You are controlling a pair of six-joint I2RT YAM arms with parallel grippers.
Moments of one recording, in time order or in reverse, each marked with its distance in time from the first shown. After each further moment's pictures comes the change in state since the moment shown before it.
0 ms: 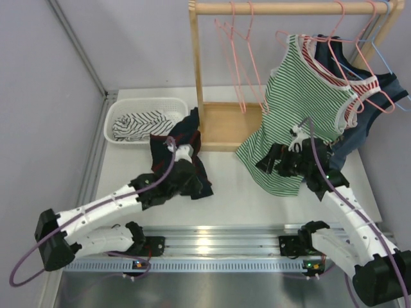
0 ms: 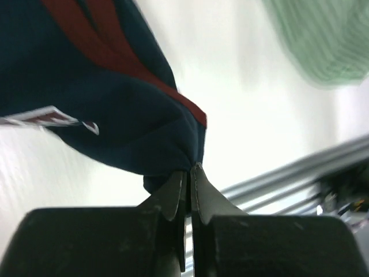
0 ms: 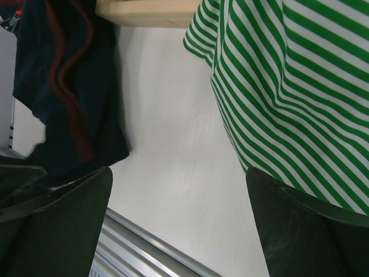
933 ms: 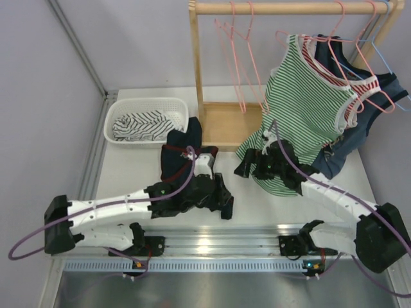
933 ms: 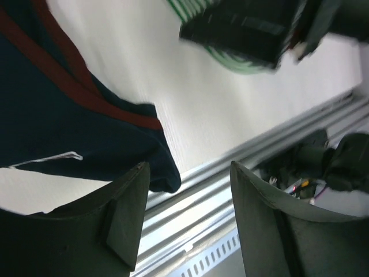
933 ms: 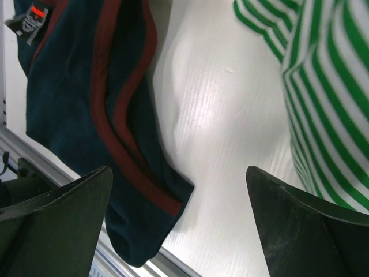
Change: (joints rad) left arm -0.304 0.138 -0.027 0.198 -0.067 -0.143; right arm 0.257 0.254 -0.053 0.256 0.099 0.135
